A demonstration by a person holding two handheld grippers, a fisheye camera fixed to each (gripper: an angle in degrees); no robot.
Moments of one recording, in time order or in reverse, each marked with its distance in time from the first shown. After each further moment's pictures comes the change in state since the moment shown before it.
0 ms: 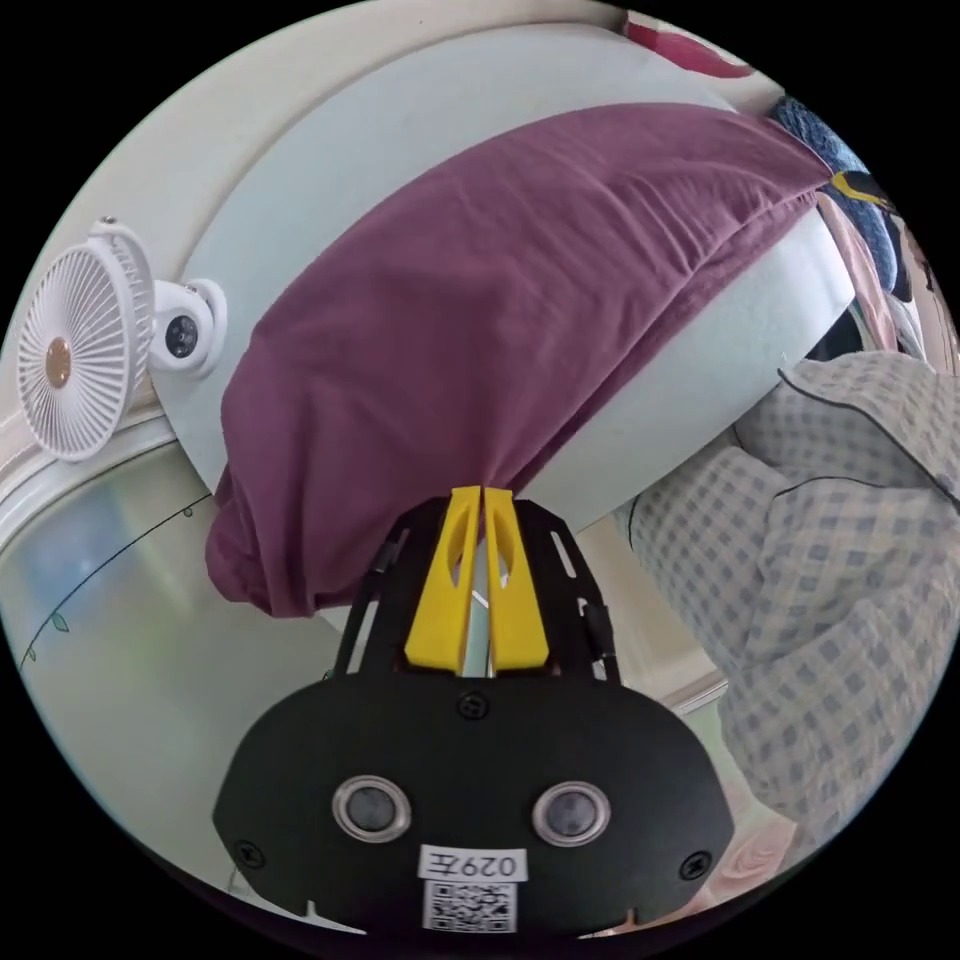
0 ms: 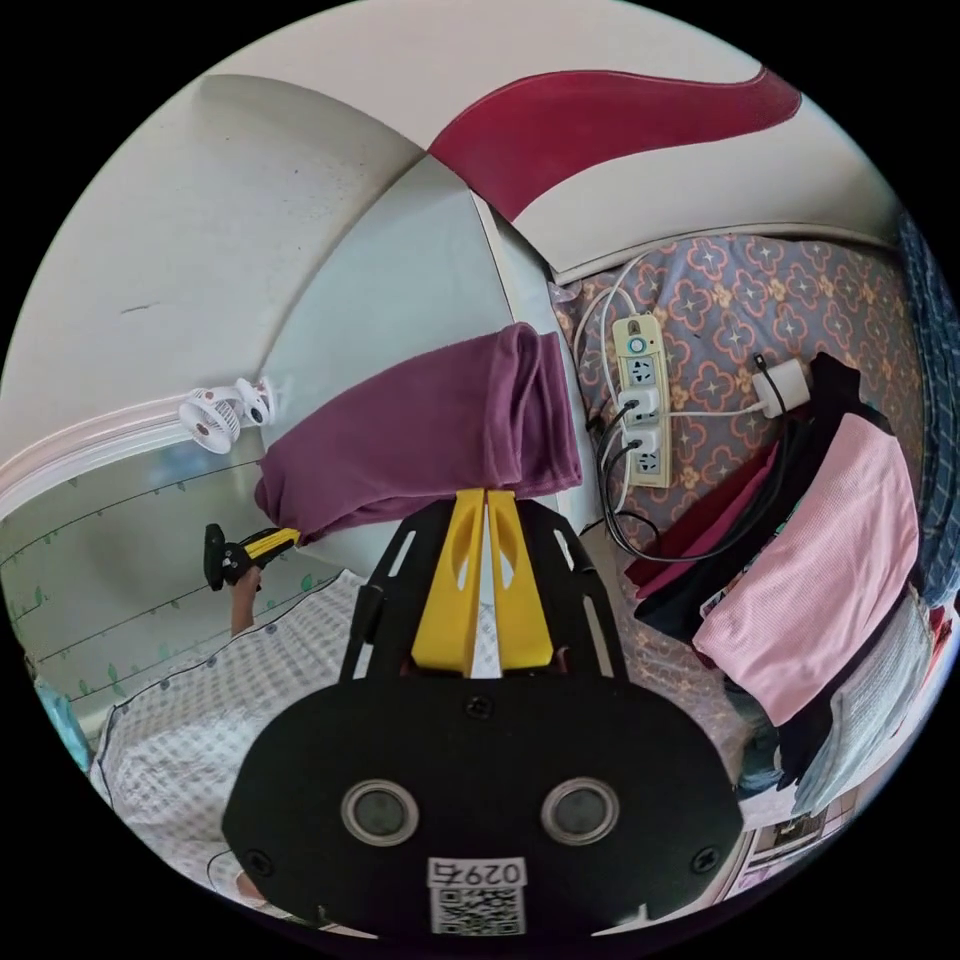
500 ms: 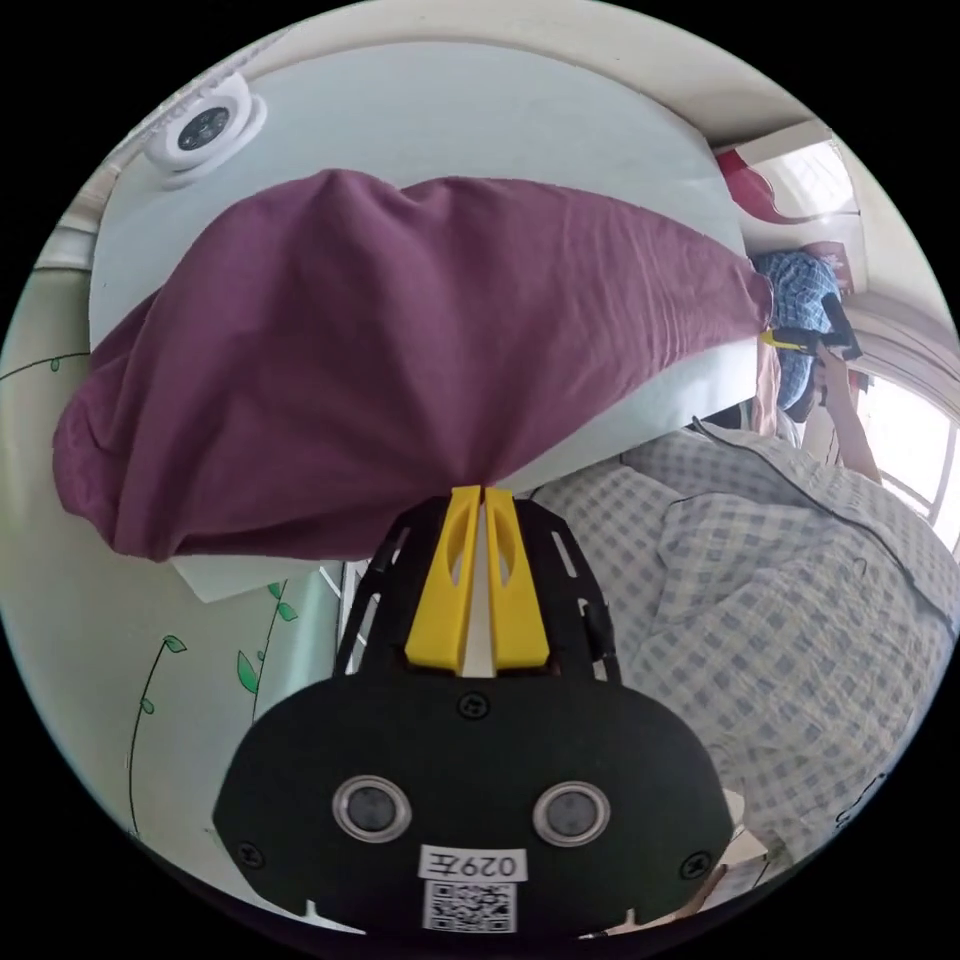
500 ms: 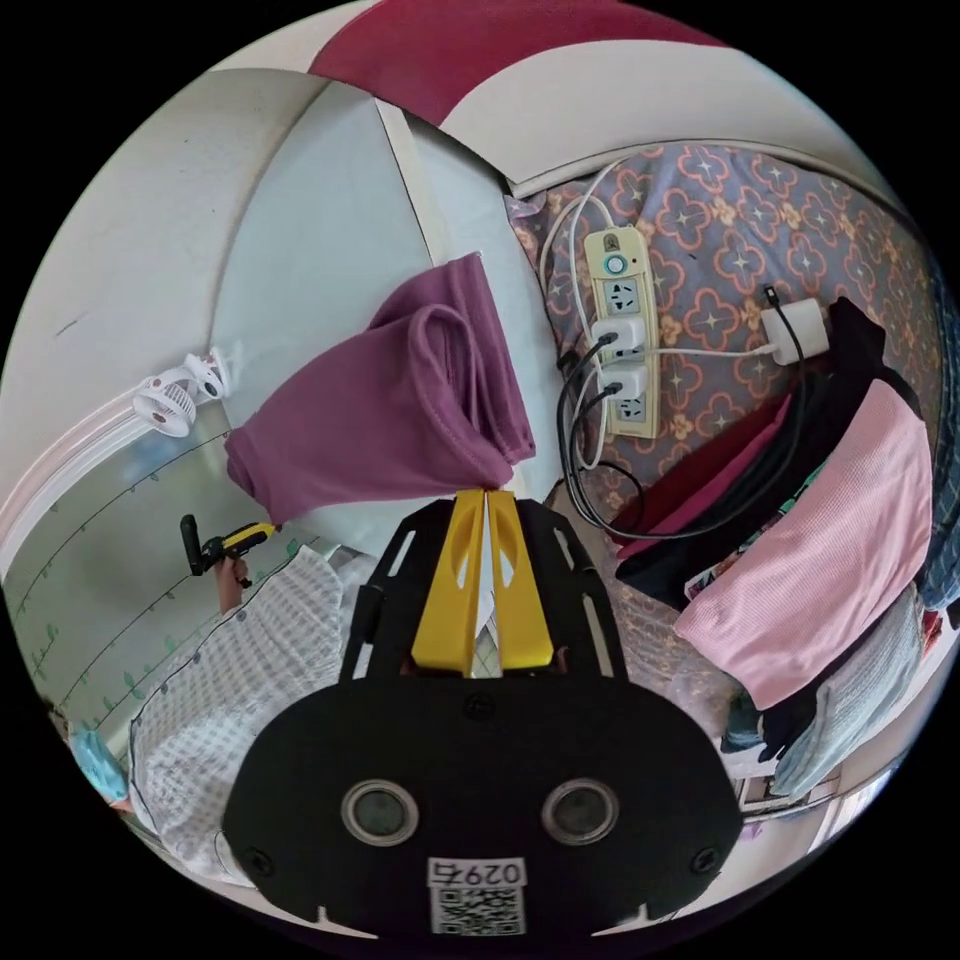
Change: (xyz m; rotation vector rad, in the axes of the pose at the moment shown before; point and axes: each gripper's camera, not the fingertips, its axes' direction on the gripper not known) left arm -0.092 0.042 0.048 -0.032 0.459 -0.156; right arm 0.015 -0.054 0.046 -0.194 0.028 0.052
